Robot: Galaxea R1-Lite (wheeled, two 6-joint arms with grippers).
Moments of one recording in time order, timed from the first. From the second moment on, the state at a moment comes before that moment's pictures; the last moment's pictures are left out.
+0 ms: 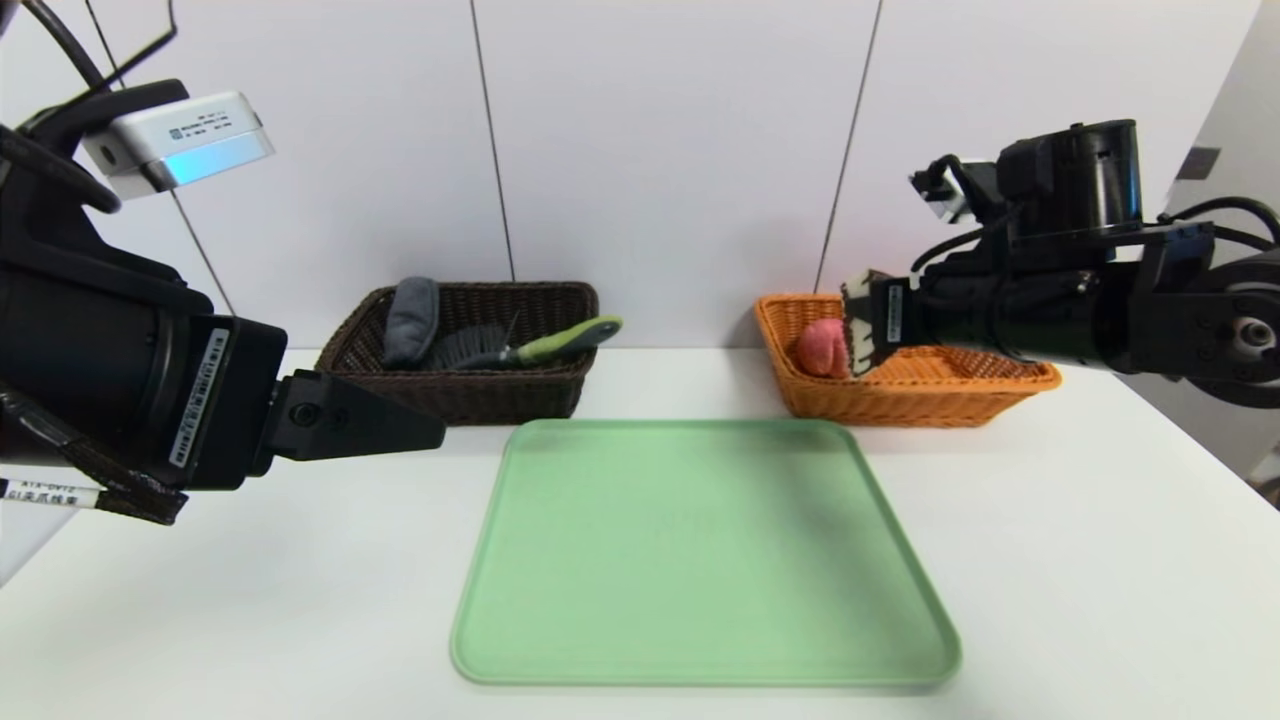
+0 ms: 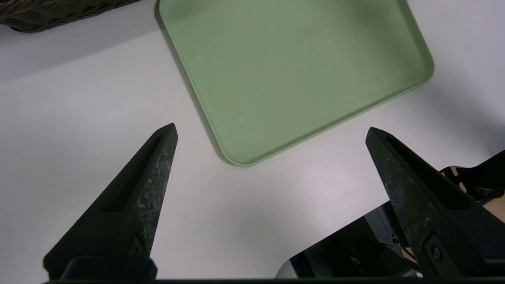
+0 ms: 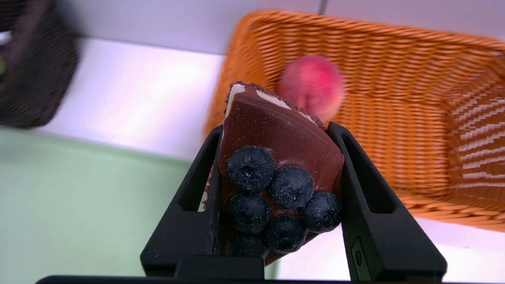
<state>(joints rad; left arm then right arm) -0.65 1.33 -1.47 0.79 0.04 -0.28 0.35 1.75 -1.25 -0.10 -0.20 0.07</state>
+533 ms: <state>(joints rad) -0.65 1.33 -1.47 0.79 0.04 -0.28 0.19 1.94 -1.42 -0.10 -0.31 0.08</state>
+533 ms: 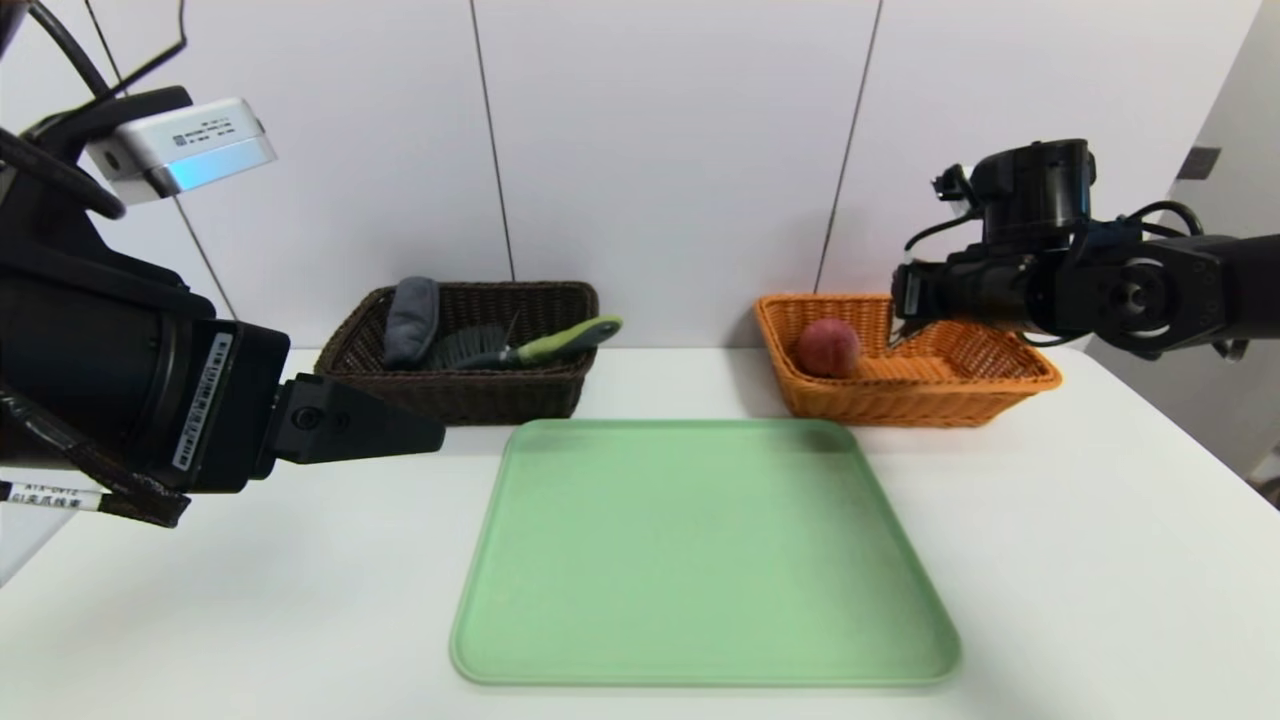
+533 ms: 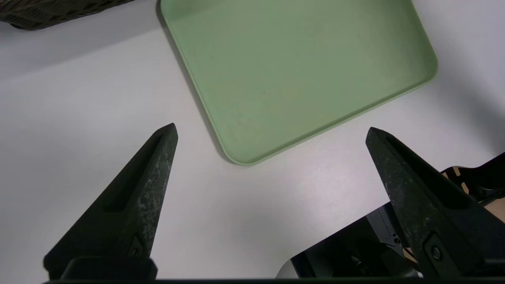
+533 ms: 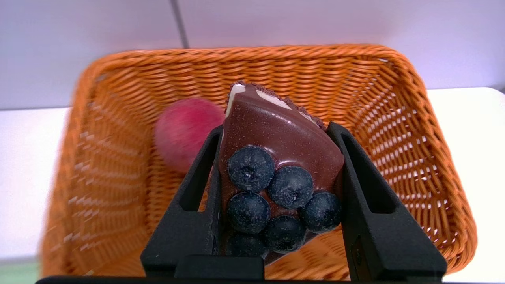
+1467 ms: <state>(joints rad) -0.65 1.33 -1.46 0.79 0.04 -0.28 0.13 2.11 -1.51 -0.10 -0.34 0.07</state>
